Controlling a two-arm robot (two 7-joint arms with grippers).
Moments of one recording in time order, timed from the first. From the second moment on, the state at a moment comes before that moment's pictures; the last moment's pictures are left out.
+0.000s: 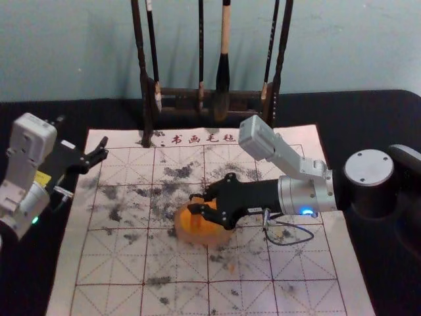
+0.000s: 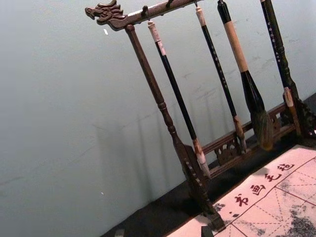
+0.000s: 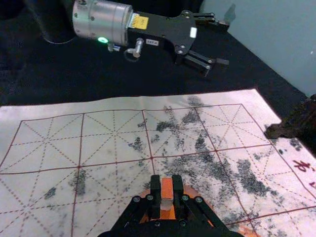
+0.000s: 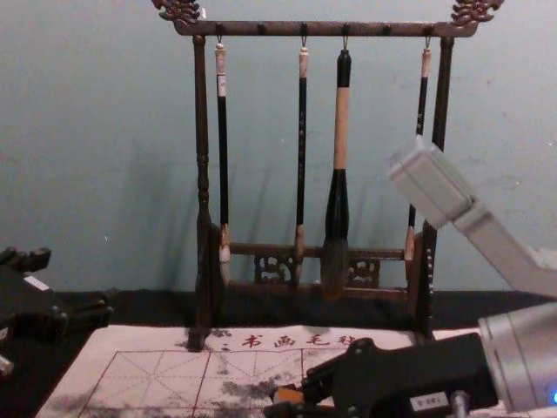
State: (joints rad) left arm -0.20 0.60 0.45 -1.41 -0.25 -0.12 0.03; right arm 0.58 0.45 -0.79 -1.24 0.35 0.07 0.84
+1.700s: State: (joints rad) left arm -0.20 0.60 0.45 -1.41 -0.25 -0.12 0.03; right arm 0.56 0.49 -0.75 -1.25 0.34 0.08 0.82
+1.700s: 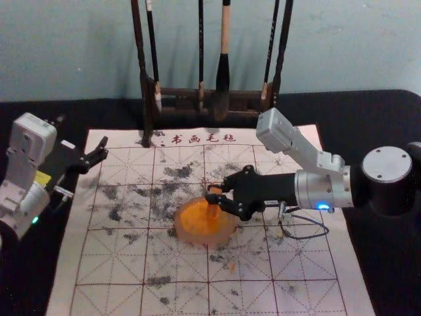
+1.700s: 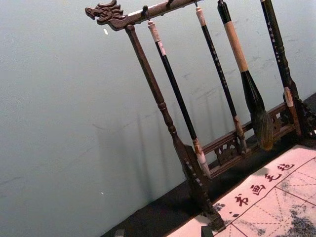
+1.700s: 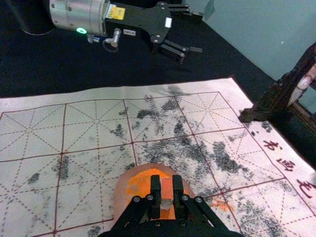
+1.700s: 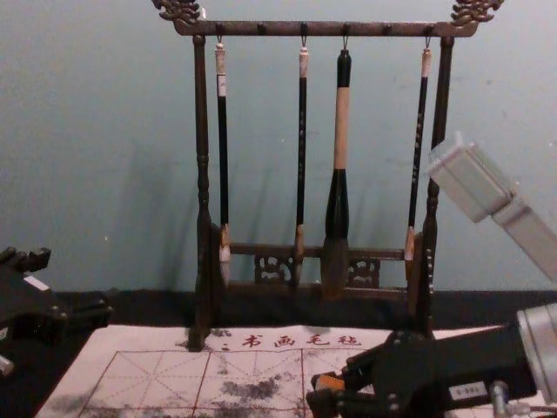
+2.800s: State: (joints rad) left arm -0.20 0.60 0.45 -1.41 -0.25 -0.12 0.03; right arm 0.58 0.44 -0.79 -1.23 0.35 0.07 0.84
